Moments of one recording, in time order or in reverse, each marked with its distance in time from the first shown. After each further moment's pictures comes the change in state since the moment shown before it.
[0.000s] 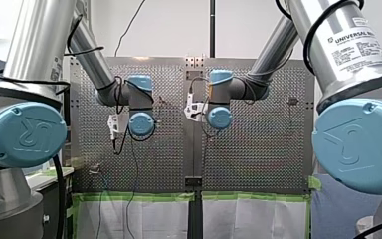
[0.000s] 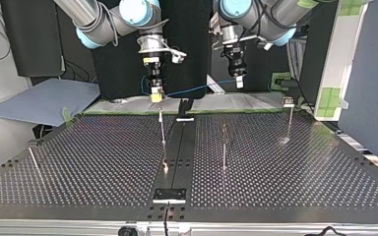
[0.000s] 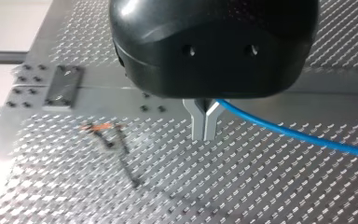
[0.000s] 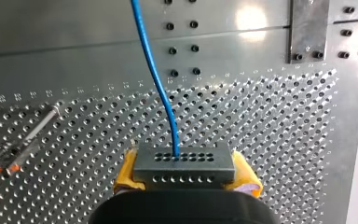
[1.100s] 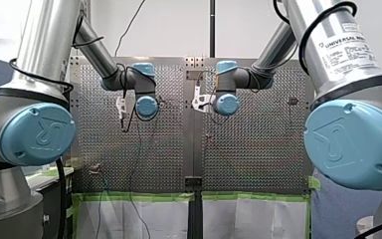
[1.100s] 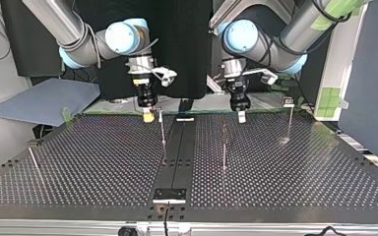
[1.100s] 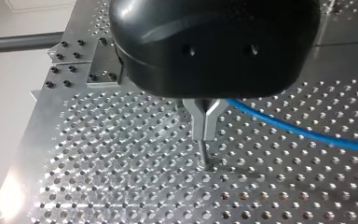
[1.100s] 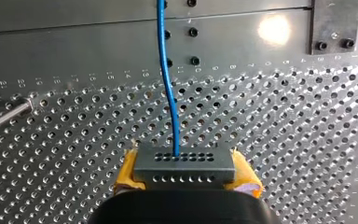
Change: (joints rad) left arm 0.120 -0.002 0.218 -0.106 0.154 0.053; right arm -0.096 0.019 -0.168 0.226 -0.123 0.025
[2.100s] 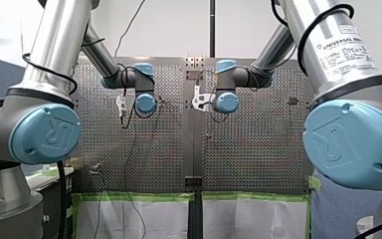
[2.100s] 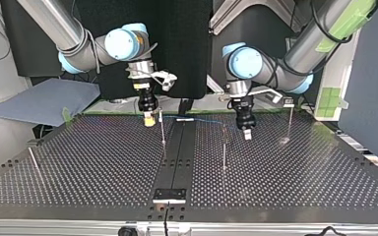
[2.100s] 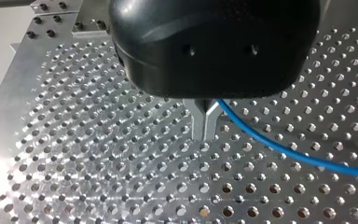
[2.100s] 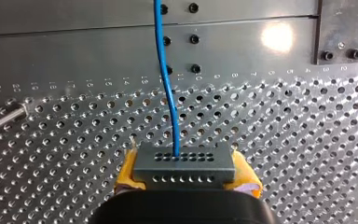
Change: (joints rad) left arm 0.081 -0.070 0.133 -0.102 0.048 -0.027; right arm -0.007 0.014 -0.040 0.037 -0.027 -0.016
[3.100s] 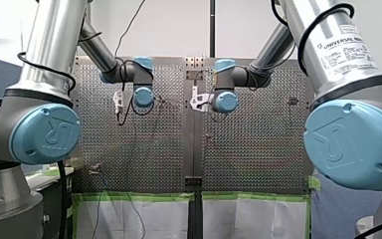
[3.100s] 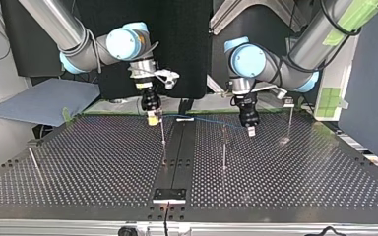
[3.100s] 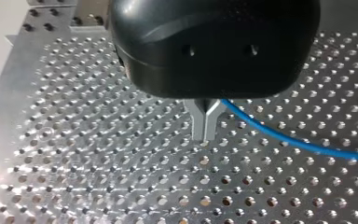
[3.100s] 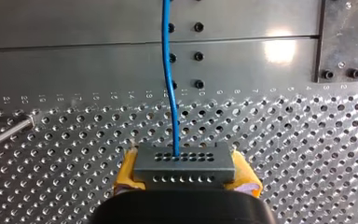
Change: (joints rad) left arm -0.003 0.052 -0.002 -0.105 -0.028 -0.001; right arm 0.008 0.000 -0.007 0.015 -0.022 -0.013
